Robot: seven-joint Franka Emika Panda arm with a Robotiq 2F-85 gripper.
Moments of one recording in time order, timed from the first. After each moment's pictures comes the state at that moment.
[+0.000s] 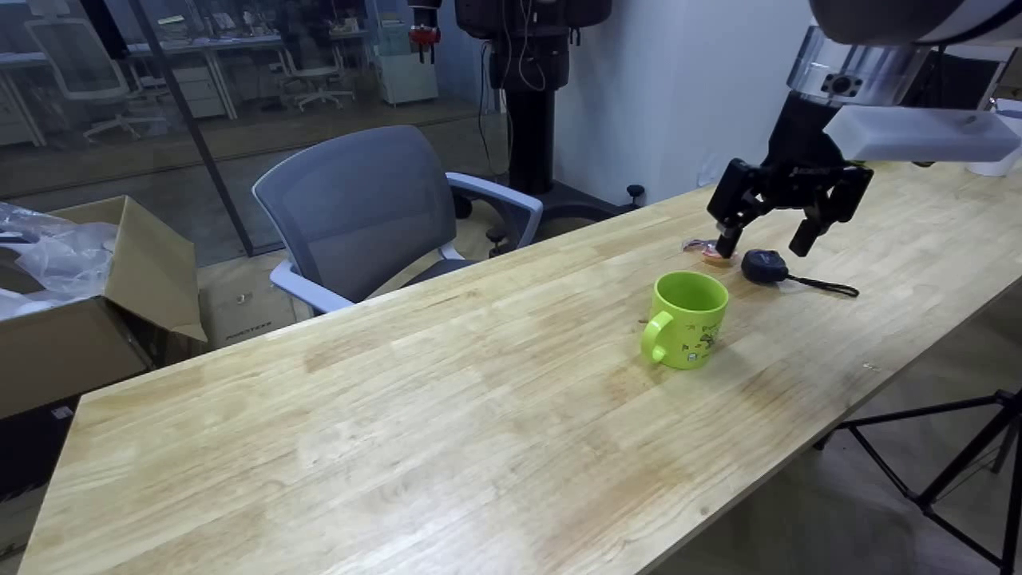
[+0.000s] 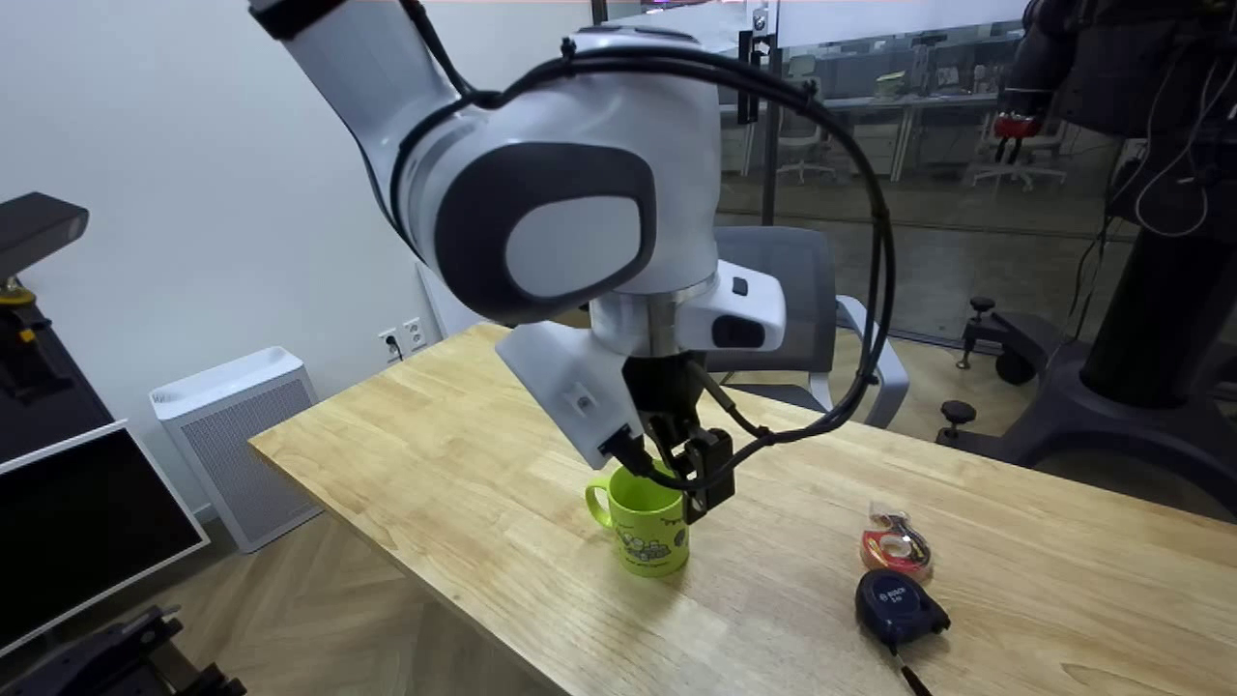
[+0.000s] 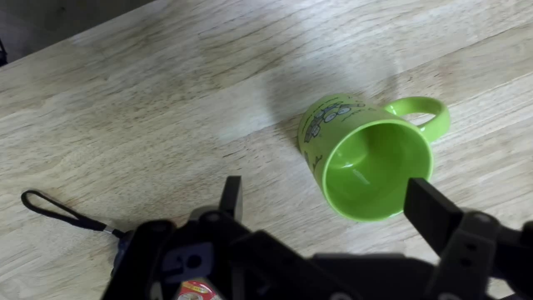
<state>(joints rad) -0.12 0.27 -0.05 -2.43 0.25 2.78 -0.01</state>
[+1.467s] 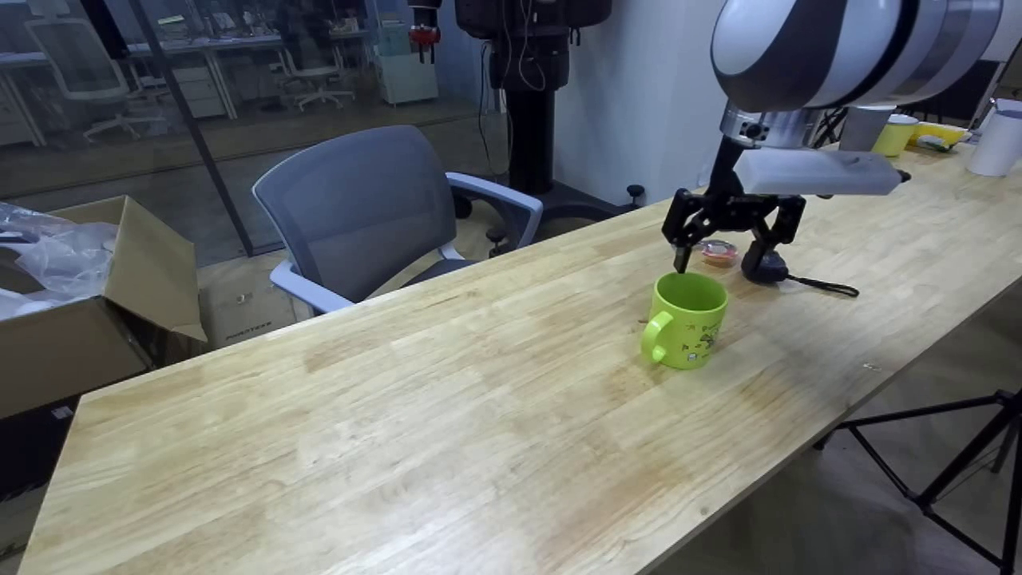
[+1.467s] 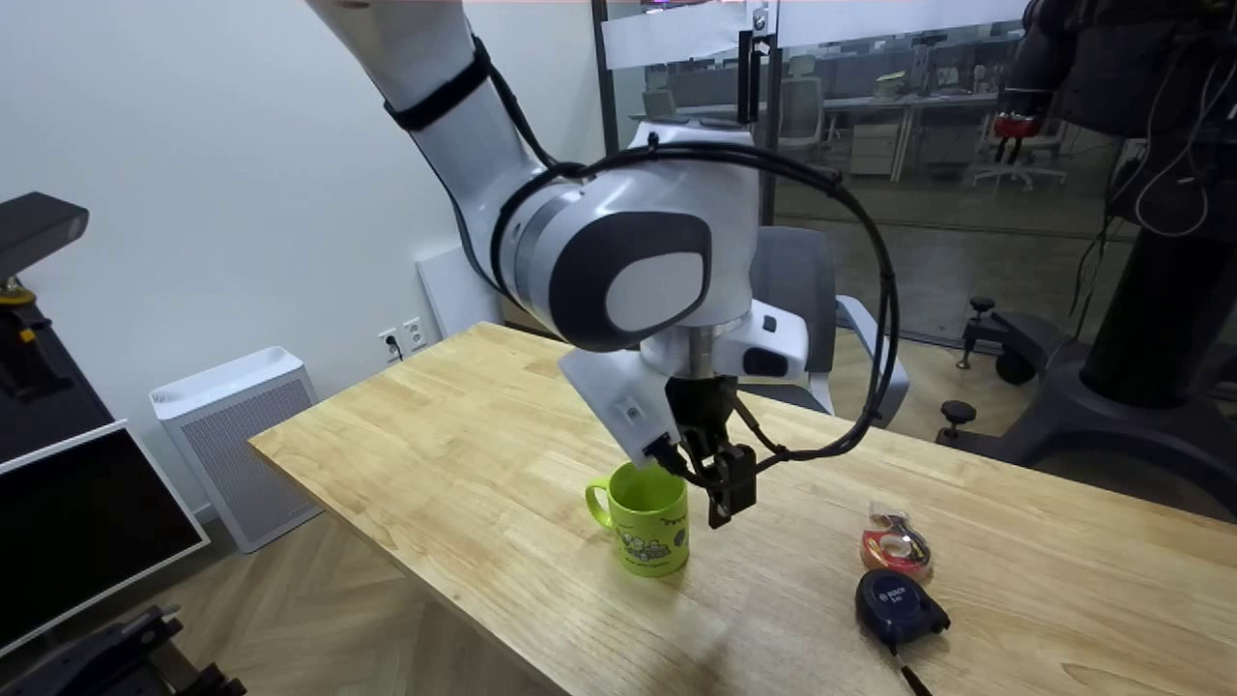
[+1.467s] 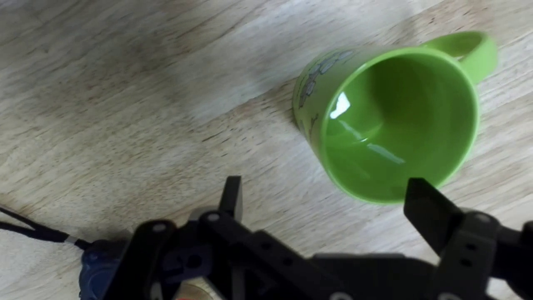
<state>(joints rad) -0.08 0.50 -0.07 -2.20 0.23 2.75 0.13</state>
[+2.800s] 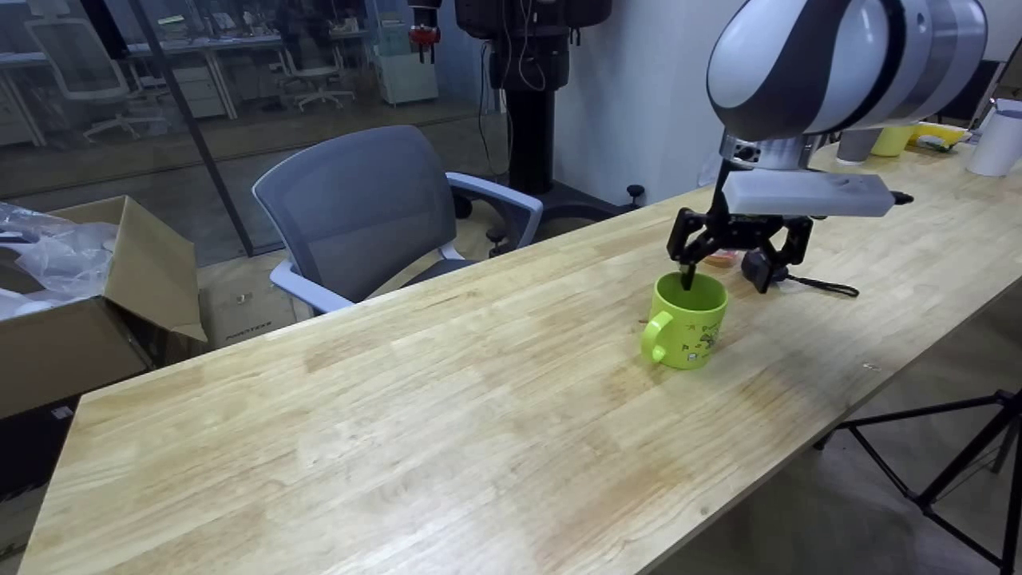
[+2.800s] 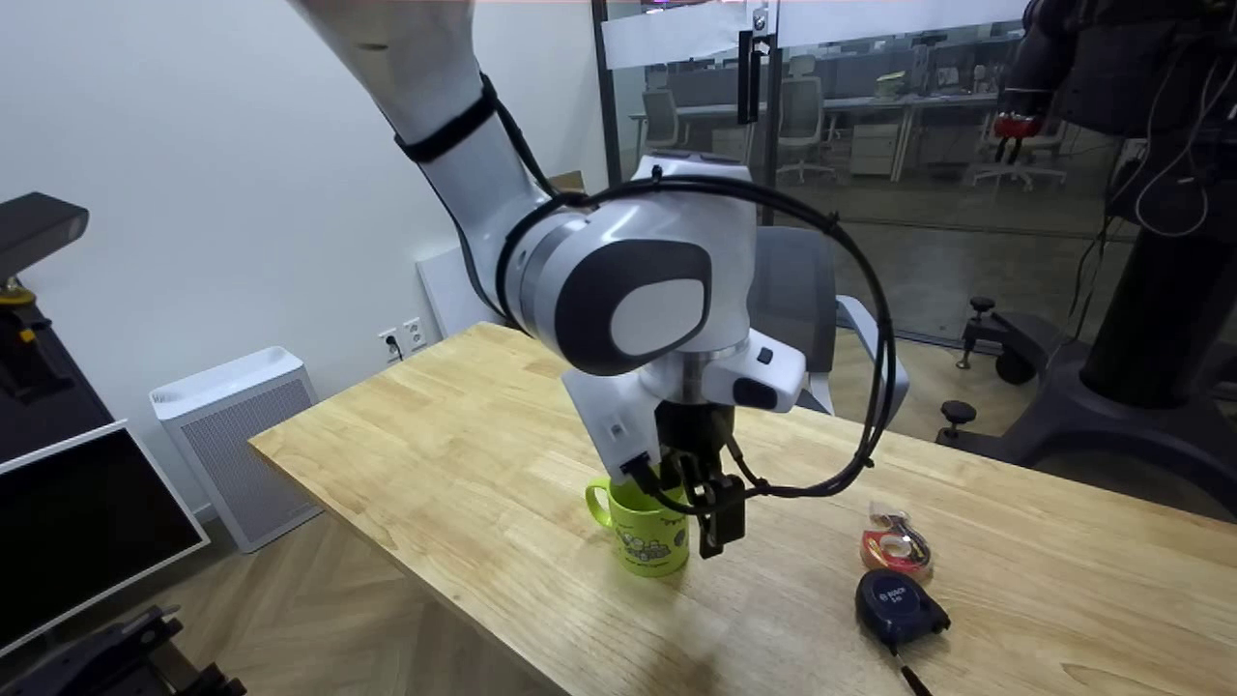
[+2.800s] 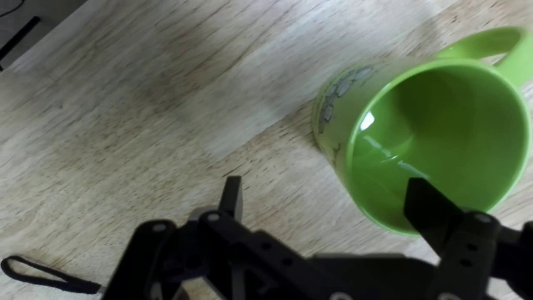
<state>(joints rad) -0.05 0.54 -0.11 -2.19 0.22 2.73 0.27</state>
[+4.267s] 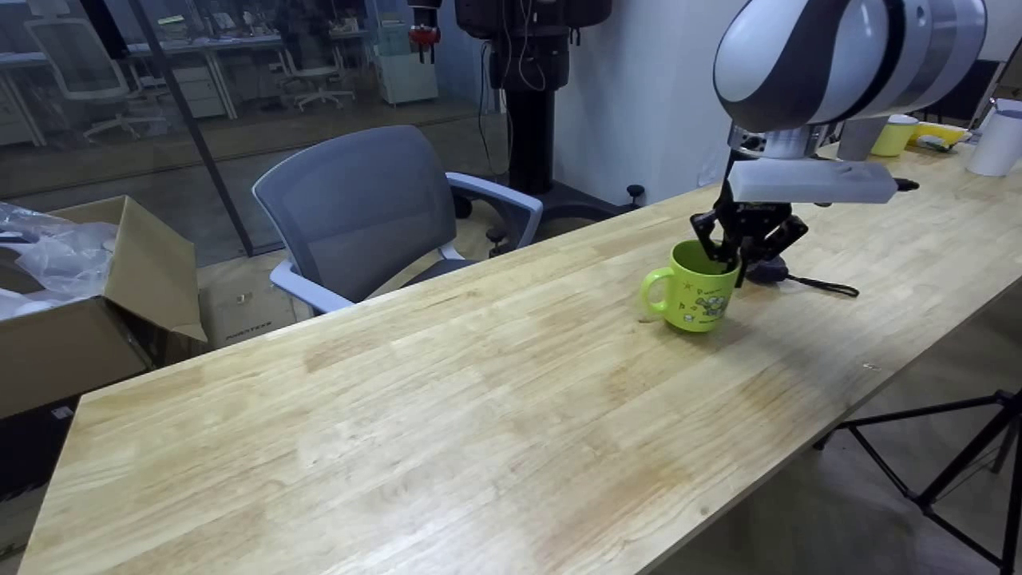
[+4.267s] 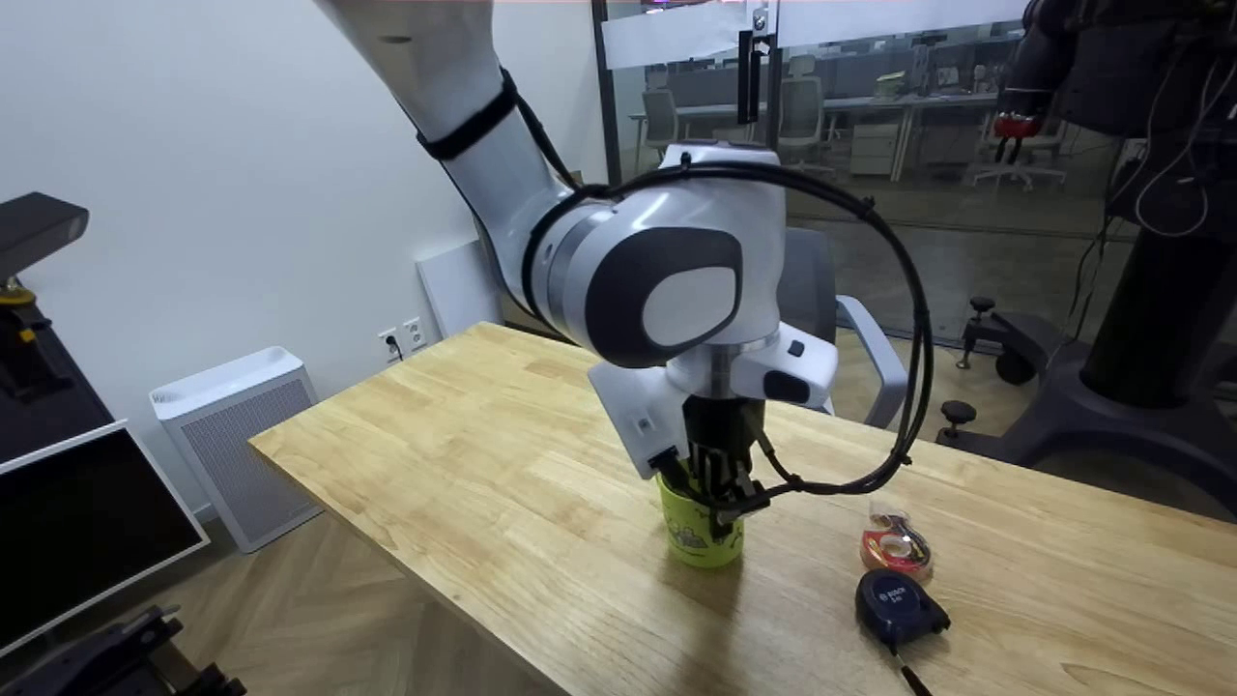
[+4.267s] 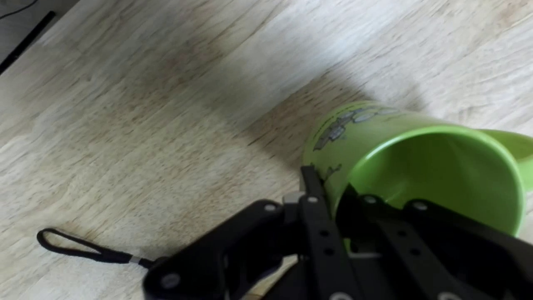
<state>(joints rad) -0.03 0.55 -0.16 -2.16 0.20 2.71 0.30</state>
